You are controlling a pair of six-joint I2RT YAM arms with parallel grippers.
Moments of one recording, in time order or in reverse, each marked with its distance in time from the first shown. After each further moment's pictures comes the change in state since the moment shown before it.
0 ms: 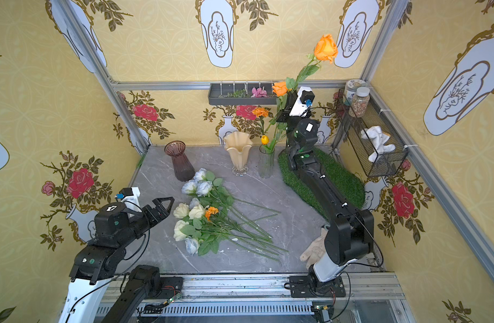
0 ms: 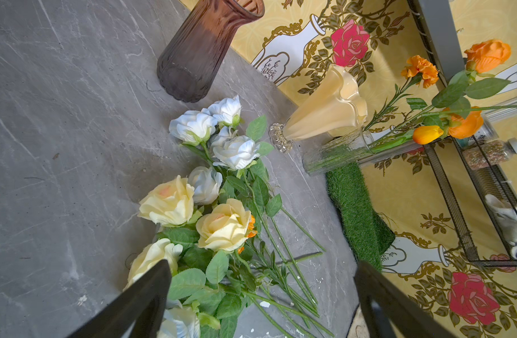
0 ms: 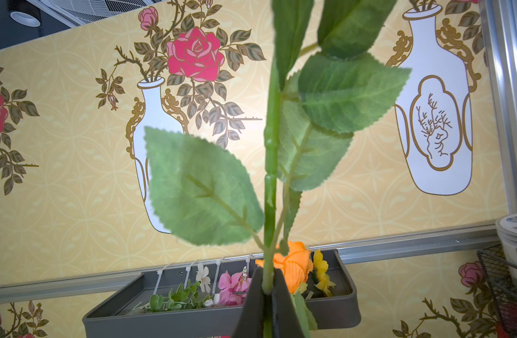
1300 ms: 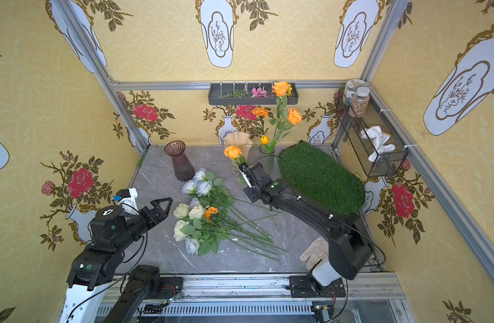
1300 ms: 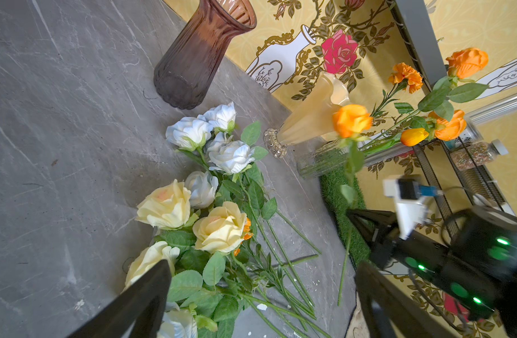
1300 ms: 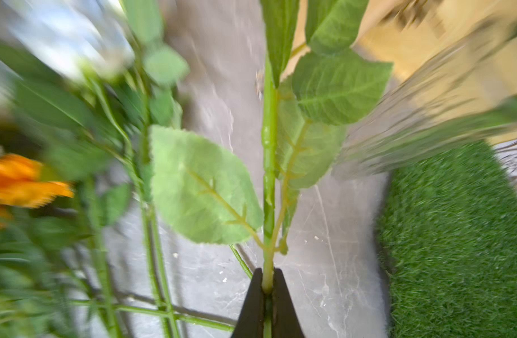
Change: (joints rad) left arm 0.002 -0.037 0.000 0.000 0.000 0.000; right arm 0.395 -0.184 -0.344 -1.032 0.024 -0.166
